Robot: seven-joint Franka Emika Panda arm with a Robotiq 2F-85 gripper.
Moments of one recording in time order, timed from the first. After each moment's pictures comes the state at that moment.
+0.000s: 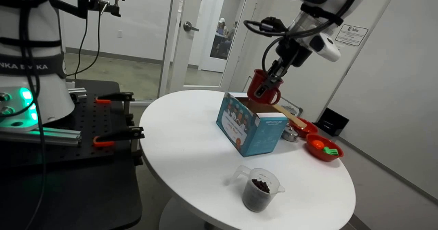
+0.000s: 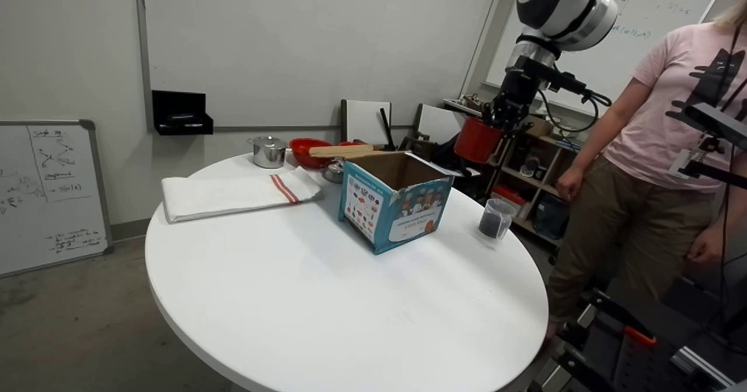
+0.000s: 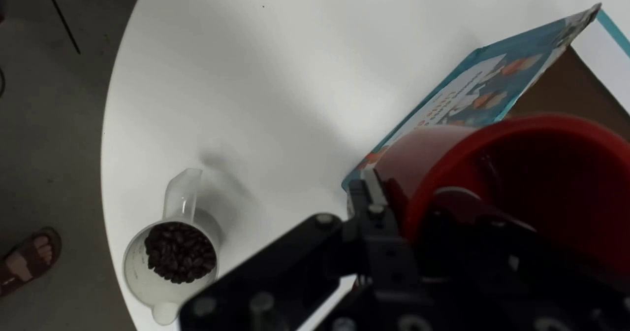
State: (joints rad) arm -0.23 0.26 -0.20 -2.02 0.29 2.06 0.19
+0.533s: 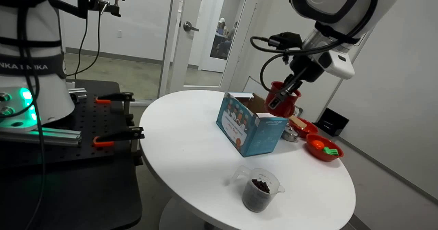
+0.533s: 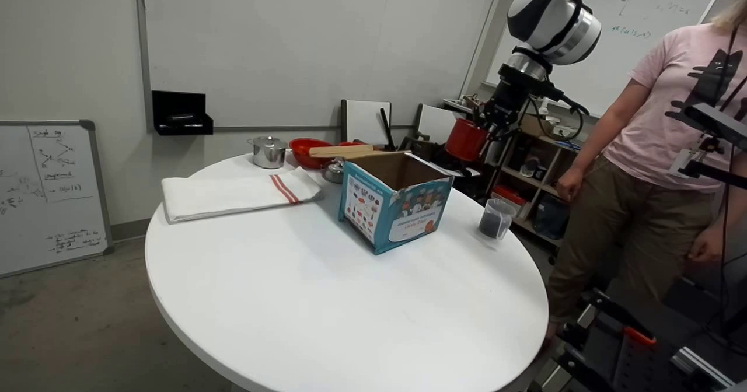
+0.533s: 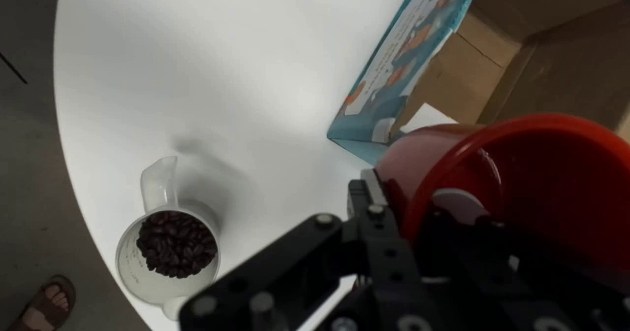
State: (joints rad) arm -0.28 0.38 -0.22 -1.92 0.42 2.11 0.32
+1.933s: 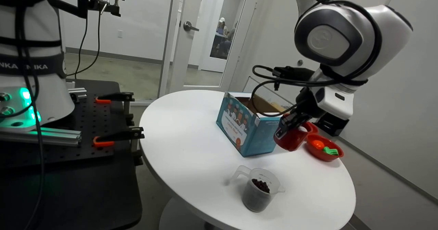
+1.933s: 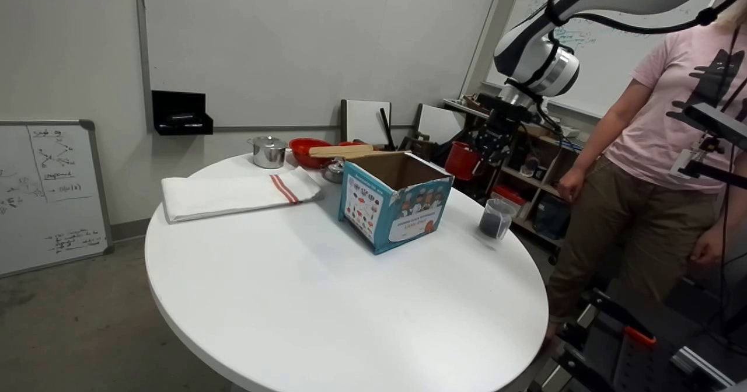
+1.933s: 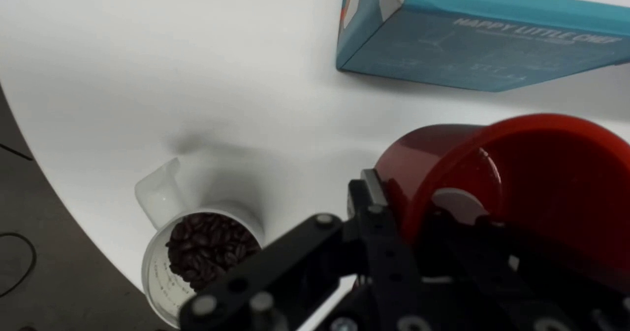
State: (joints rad) arm -0.31 0.59 -0.24 -1.80 0.50 2.20 0.61
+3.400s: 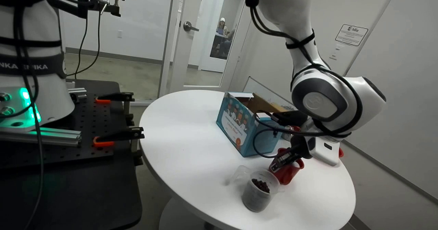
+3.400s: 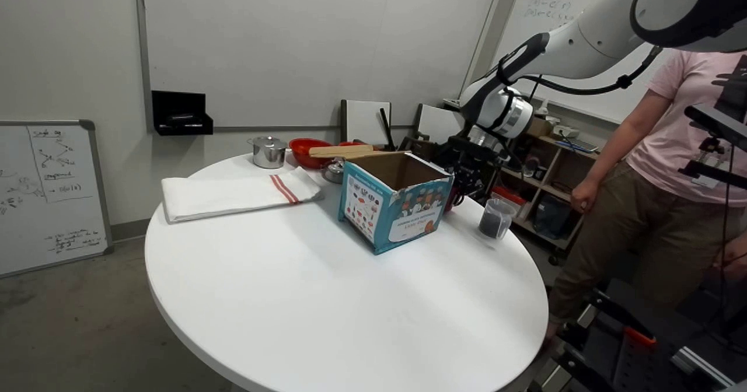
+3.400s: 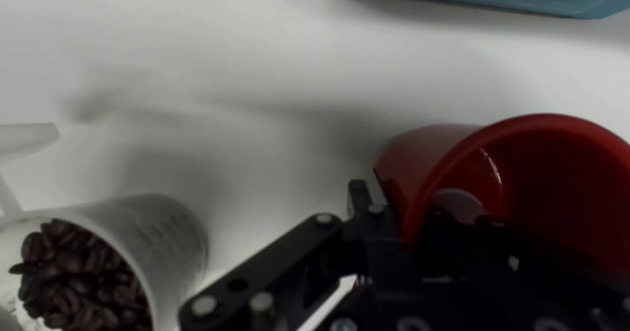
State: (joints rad) arm -0.34 0.96 -0.22 -1.47 0.50 2.20 0.65
